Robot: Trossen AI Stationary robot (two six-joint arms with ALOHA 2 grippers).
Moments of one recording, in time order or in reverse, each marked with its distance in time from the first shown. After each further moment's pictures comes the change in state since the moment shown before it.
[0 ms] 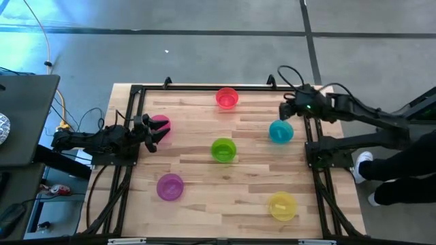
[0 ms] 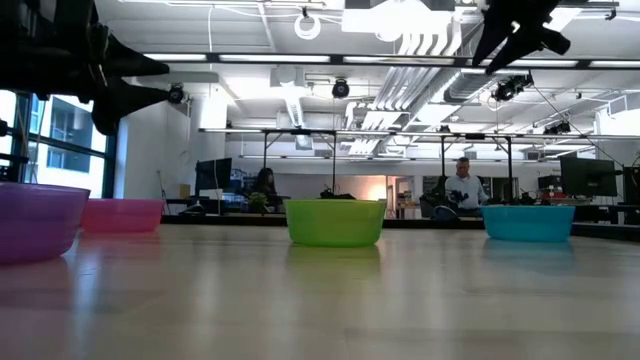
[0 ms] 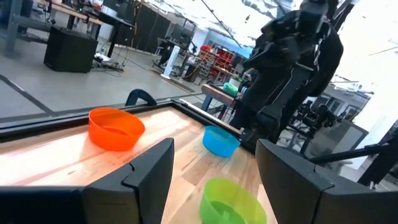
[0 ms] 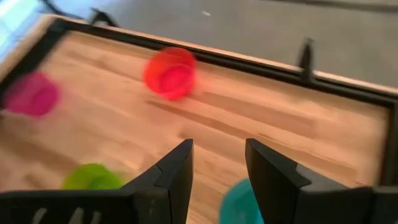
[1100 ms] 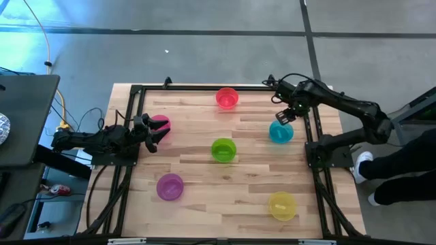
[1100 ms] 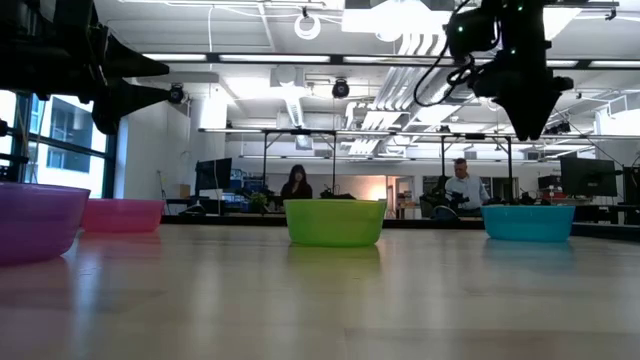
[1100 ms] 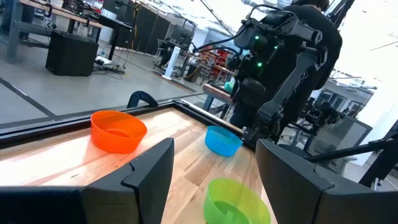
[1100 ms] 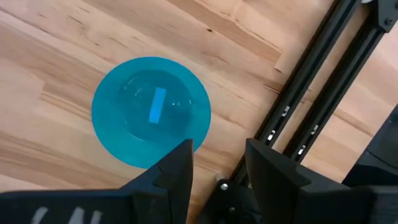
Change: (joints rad) left arm 0.000 0.000 0.000 -0.001 0.000 0.027; right arm -0.334 0.354 0.011 -0.370 -0.275 -0.314
